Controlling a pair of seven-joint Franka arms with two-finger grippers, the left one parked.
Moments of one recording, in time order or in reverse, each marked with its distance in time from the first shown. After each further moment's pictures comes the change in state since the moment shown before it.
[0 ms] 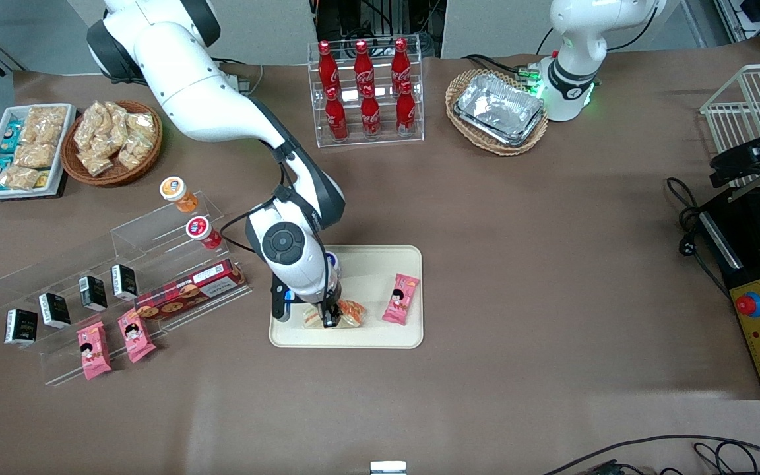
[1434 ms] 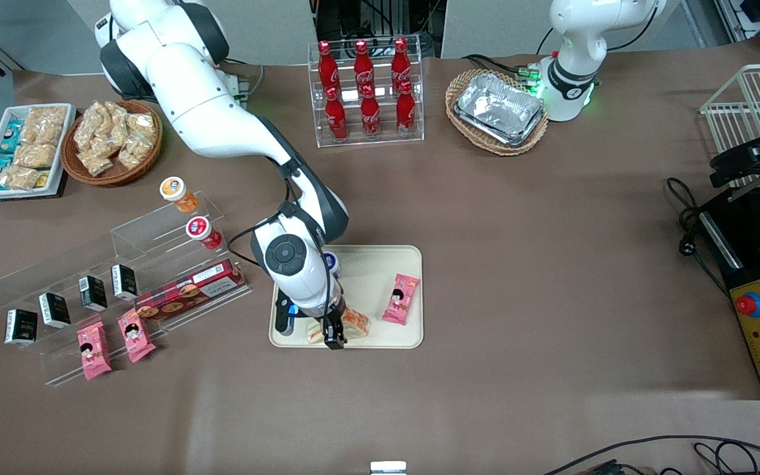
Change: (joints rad) arm -0.003 0.092 -0.011 0.108 -0.001 0.063 0.014
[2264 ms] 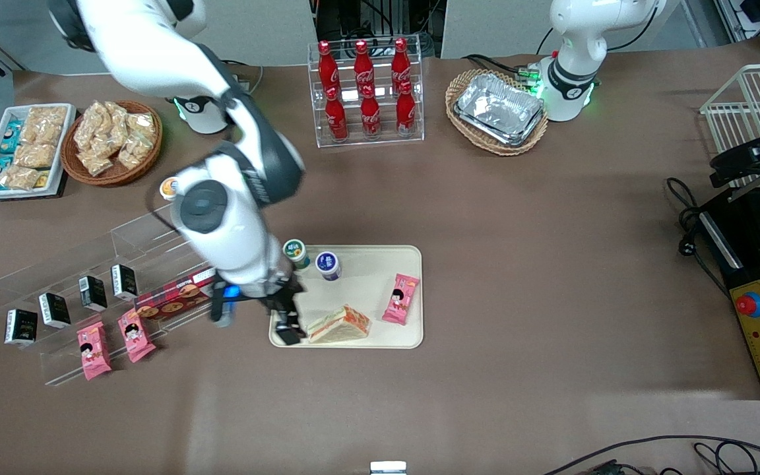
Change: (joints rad) arm -0.078 -0.295 -0.012 0.030 -0.001 -0.341 -0.237
